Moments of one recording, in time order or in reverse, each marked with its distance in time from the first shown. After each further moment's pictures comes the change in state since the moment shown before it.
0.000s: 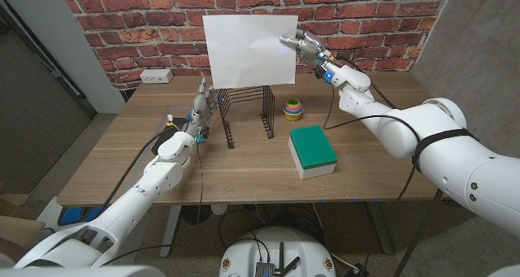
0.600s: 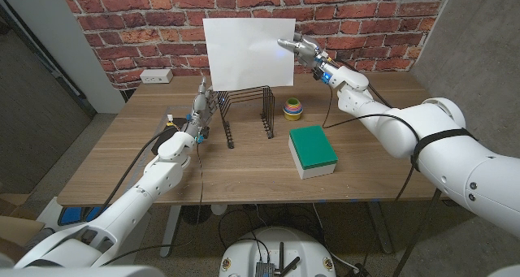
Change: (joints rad) left arm 0.000 0.000 0.000 0.000 0.000 0.000 0.000; left_hand 0.000 0.000 0.000 0.000 0.000 0.000 0.000 0.000 0.000 0.000 0.000 0.000 0.000 0.000 0.000 0.000 0.000 0.000 0.000 0.000 0.000; right arm 0.002 0.009 0.018 0.002 -0.034 -0.056 -0.024; right_hand 0.000 0.000 -0.001 0.000 -0.003 0.000 0.000 0.000 0.000 0.000 0.000 -0.007 0.005 -0.001 0.000 -0.004 0.005 -0.011 0.004 0.008 -0.005
